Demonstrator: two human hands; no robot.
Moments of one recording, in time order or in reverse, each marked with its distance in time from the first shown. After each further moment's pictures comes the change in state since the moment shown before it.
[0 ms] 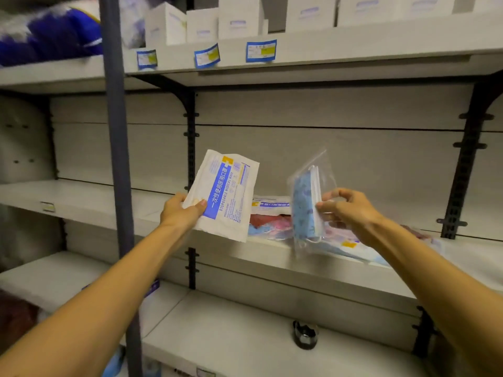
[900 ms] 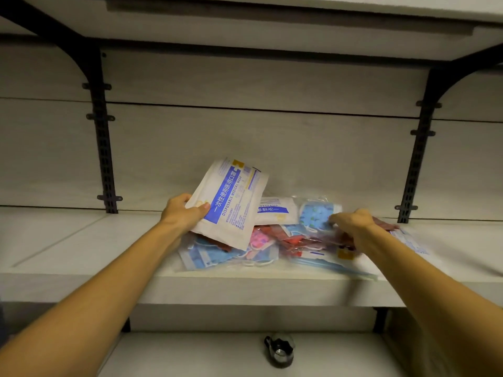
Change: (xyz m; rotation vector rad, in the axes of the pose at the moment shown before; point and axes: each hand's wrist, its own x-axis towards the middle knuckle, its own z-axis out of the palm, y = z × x) left_hand 0.146 -0.046 0.117 0.023 -0.387 -0.002; right_hand 0.120 0.084 -0.012 -0.242 0.514 0.495
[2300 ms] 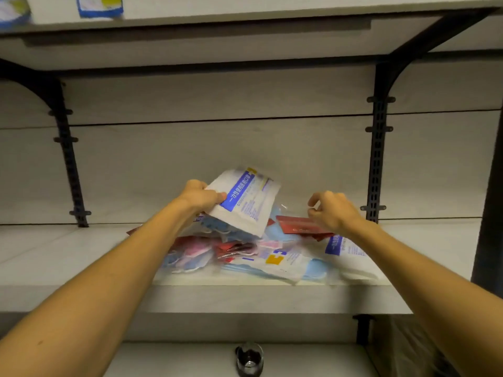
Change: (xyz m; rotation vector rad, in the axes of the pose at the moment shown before) left_hand -0.038 0.106 0.147 0.265 -0.082 0.026; right_hand 0.056 0.020 -0.104 -0.577 -0.025 -0.681
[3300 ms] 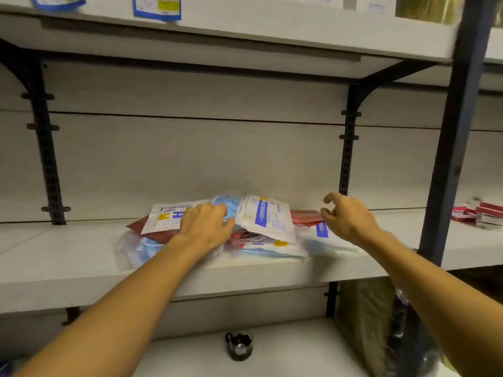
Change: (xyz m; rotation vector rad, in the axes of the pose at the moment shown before) left_hand -0.066 -0.053 -0.029 0.845 0.001 0.511; right_hand -0.091 -0.036 -0.014 -0.185 0.197 0.162
